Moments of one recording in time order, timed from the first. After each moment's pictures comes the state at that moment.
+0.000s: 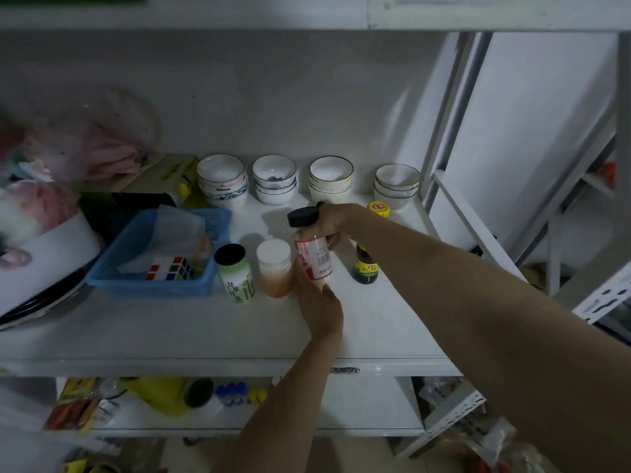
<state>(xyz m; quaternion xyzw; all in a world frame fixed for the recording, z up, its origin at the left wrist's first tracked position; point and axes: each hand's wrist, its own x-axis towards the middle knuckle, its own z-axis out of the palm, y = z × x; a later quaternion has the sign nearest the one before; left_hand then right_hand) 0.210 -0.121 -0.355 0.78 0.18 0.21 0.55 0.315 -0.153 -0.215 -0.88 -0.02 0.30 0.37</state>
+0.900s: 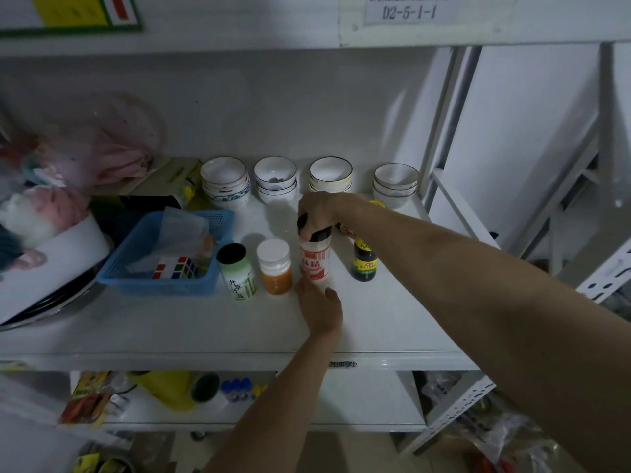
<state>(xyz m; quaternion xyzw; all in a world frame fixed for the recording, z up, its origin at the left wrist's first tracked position) 0.197 -0.125 -0.344 0.82 0.22 0.10 0.52 0.298 -0.144 -0.173 -0.97 -0.19 0.18 0.05</state>
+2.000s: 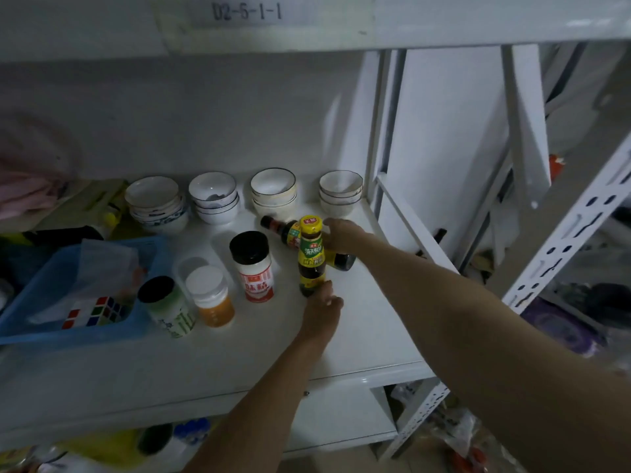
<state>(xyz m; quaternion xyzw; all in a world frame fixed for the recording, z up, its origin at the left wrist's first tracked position) 0.221 -0.198 -0.327 0.80 0.08 -0.14 0.57 0.353 -0.288 -0.270 -0.98 -0.02 0.10 0.16</state>
